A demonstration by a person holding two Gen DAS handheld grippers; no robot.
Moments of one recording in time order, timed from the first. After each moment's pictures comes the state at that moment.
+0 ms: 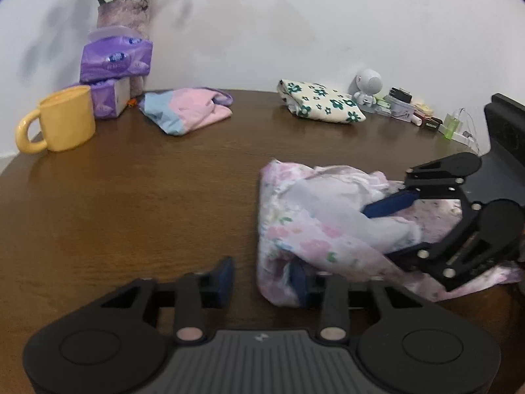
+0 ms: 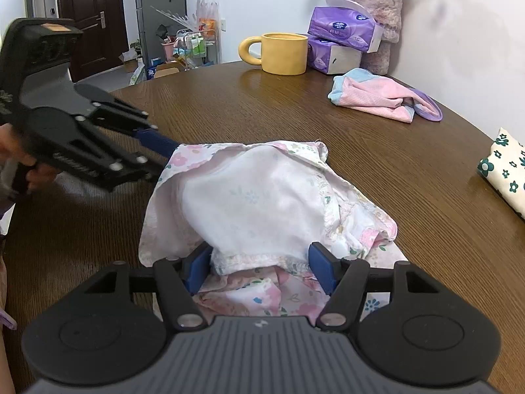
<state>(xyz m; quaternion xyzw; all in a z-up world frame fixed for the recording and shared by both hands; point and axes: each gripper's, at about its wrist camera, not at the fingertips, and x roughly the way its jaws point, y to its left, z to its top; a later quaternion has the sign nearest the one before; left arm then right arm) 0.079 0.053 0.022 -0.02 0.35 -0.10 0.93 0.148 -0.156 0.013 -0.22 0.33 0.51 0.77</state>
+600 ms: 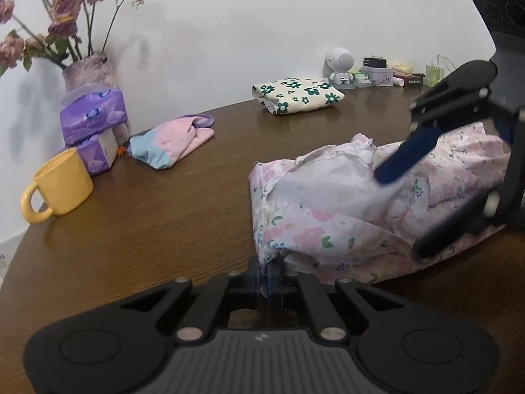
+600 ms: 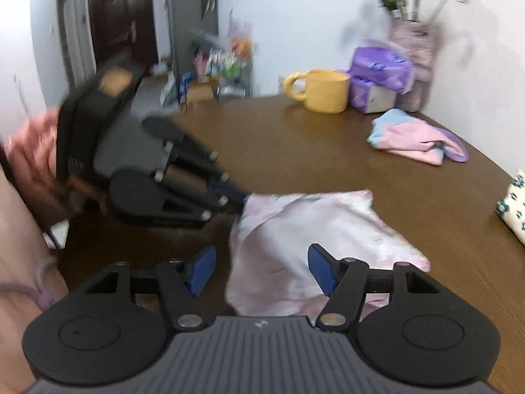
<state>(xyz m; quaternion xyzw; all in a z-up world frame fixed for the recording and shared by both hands) 0.065 0.024 0.020 0.12 0.31 -0.10 0.94 0.101 -0.145 0.049 -0.22 0.29 0.55 0.75</state>
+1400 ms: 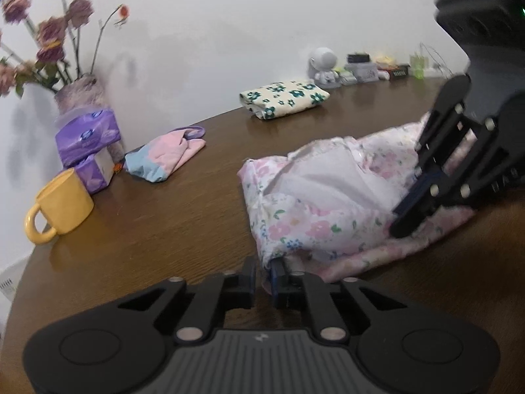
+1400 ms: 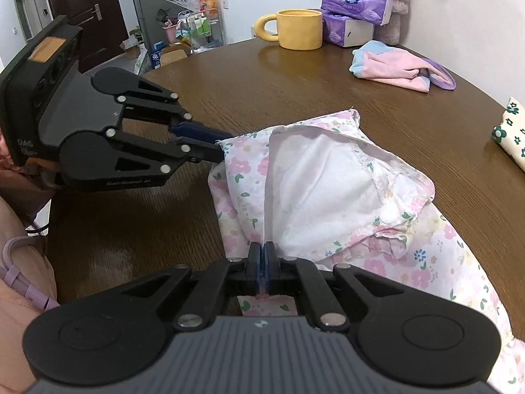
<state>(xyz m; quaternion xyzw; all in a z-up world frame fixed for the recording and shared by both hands) 0.049 0.020 0.018 0.17 0.29 -0.12 0.93 0.112 -0.152 0.023 -0.20 0.39 0.50 0.75</state>
